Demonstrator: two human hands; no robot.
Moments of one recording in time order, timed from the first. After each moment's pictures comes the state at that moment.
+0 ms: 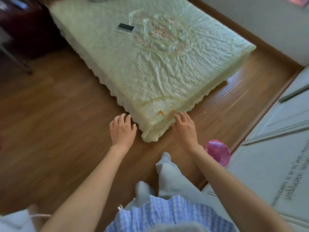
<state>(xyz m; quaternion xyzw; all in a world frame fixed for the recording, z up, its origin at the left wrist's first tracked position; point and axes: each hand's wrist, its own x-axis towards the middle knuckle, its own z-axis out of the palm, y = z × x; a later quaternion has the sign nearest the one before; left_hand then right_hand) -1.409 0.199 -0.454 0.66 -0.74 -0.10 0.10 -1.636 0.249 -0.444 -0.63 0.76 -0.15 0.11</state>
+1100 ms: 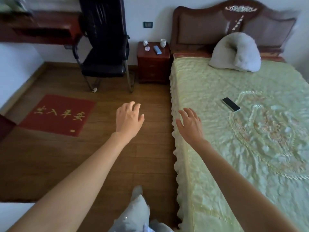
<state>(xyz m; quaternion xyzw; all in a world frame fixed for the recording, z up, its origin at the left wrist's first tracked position) -1.134 -0.168 -0.330 0.83 -0.55 0.05 0.11 -1.344 -0.269 -0.345 -0.86 0.48 -0.15 0.13</state>
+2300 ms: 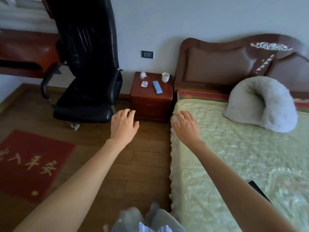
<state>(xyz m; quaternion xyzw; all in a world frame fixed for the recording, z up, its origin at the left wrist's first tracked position) -0.844 -0.752 -0.345 0.85 -0.52 0.04 0.11 -1.047 -0.884 -0.355 -0.88 0.44 -0.14 0.12</state>
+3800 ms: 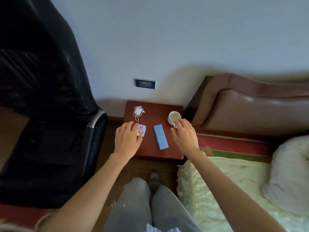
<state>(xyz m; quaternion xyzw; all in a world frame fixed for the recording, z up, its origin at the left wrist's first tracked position) -0.490 -1.326 -0.454 0.85 -0.51 -0.09 0.06 -0.670 -1.456 -0.455 -0.87 0.46 -0.08 0.16</state>
